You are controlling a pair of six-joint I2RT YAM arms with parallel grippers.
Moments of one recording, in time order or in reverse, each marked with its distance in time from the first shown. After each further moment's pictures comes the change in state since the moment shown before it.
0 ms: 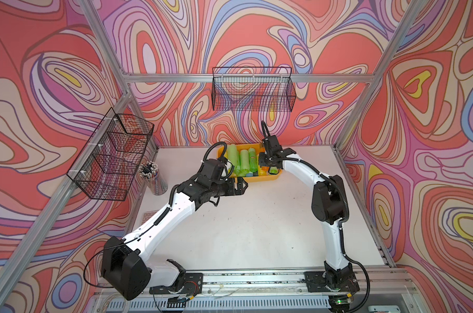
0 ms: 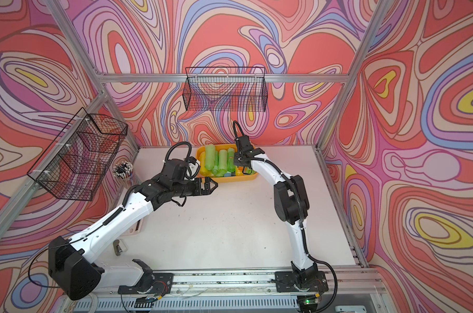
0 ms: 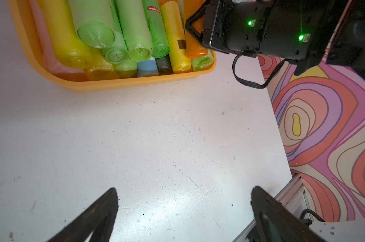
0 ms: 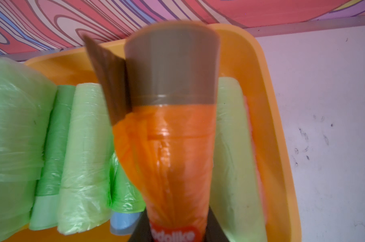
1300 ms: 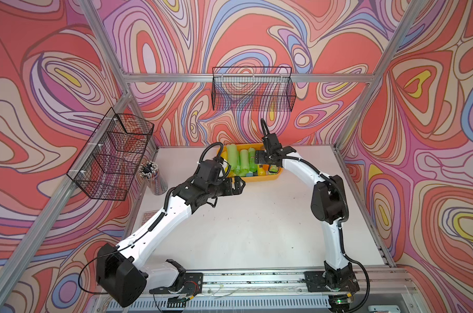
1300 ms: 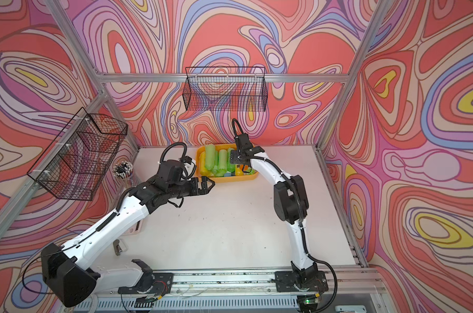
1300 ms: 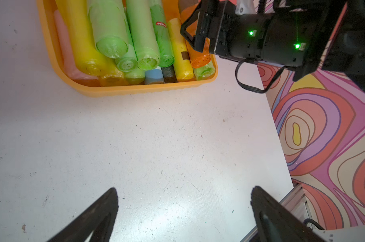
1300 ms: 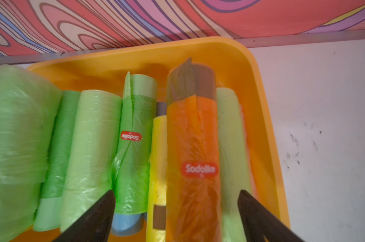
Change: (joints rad) left arm 0.000 -0.083 -0.037 0.007 -0.065 -0.019; right arm 0.000 -0.038 0.009 -0.021 0.017 -0.014
